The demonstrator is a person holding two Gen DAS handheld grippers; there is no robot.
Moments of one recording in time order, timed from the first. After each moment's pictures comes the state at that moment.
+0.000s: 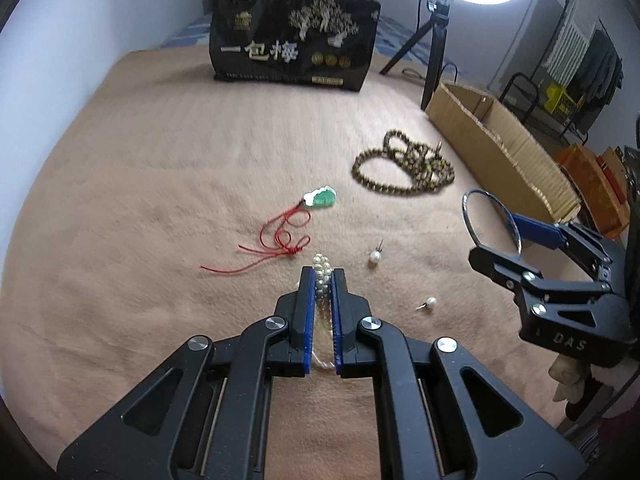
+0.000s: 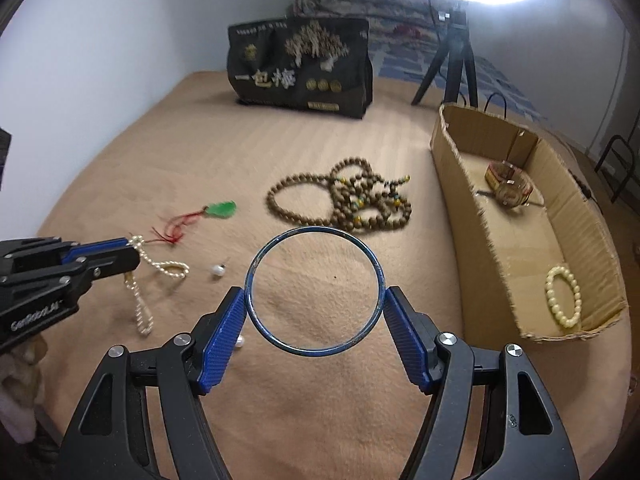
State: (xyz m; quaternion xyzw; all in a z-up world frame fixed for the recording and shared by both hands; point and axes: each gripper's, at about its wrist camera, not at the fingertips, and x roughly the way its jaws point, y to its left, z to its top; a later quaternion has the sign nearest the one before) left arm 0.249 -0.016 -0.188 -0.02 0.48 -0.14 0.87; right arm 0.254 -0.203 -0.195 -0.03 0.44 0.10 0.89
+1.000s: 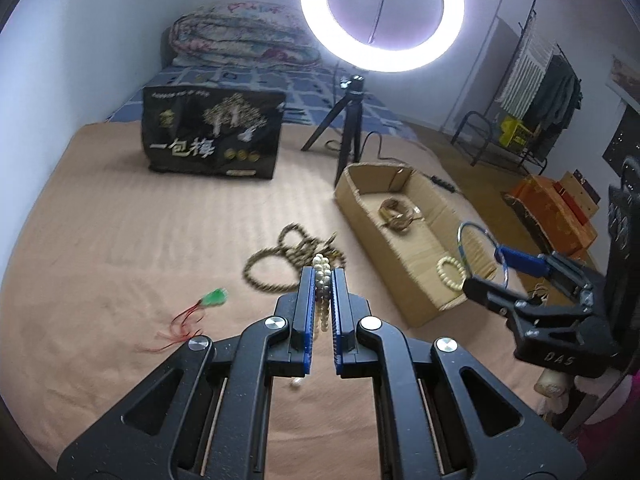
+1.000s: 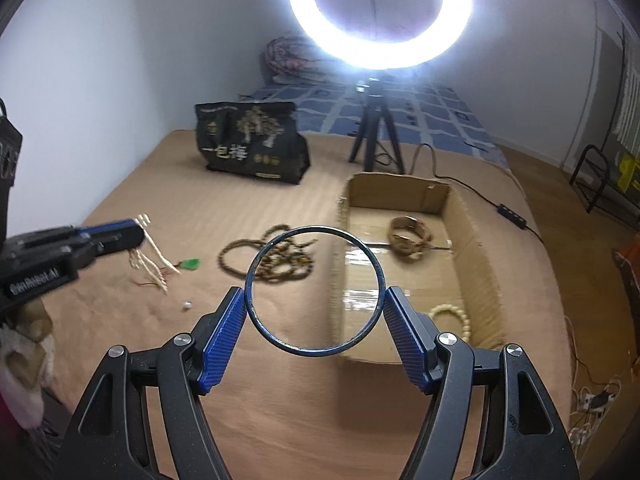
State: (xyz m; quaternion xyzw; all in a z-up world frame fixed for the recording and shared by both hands) left arm 0.261 -0.091 -0.092 -0.06 0.40 -0.21 0.89; right arm 0.236 -0.292 -0.107 -0.02 0.39 0.07 0.92
